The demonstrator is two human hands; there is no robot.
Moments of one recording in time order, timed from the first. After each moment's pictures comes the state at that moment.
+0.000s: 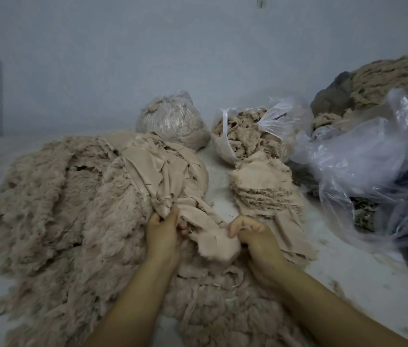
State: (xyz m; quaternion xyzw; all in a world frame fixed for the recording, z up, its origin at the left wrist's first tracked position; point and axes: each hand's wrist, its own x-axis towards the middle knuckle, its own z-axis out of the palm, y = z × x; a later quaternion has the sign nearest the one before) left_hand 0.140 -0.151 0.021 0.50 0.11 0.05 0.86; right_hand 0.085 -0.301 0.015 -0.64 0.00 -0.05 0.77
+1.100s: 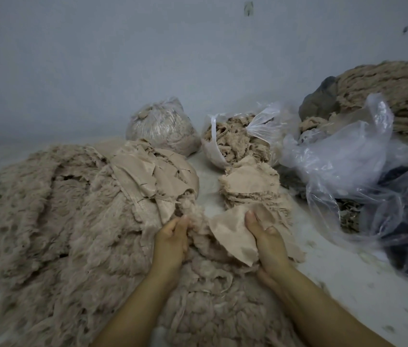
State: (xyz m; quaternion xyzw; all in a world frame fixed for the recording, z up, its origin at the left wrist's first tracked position) left_hand 0.126 -0.167 0.008 0.66 -0.03 0.03 0.75; right_hand 0.088 -0.326 0.010 -0.49 0.11 -0.12 0.85
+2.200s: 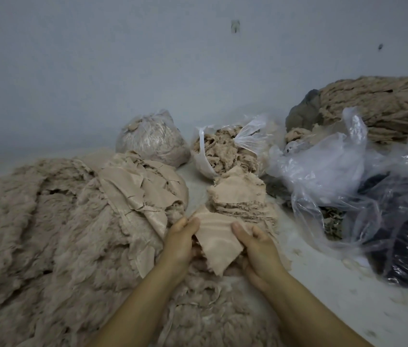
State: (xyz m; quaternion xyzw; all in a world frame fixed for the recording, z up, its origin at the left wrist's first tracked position) left_hand 0.131 -0.204 0.036 0.61 -0.02 -0.09 0.79; right_hand 0.082 -0.333 0.023 -0.48 0.12 -0.11 0.86
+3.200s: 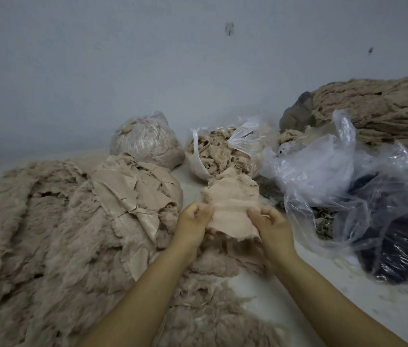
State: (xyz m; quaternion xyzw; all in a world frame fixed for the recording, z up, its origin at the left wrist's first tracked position) left_hand 0.148 -0.236 0.046 0.68 -0.09 -0.05 0.73; right_hand 0.093 -0.376 0.035 -0.59 0.16 -0.23 0.76
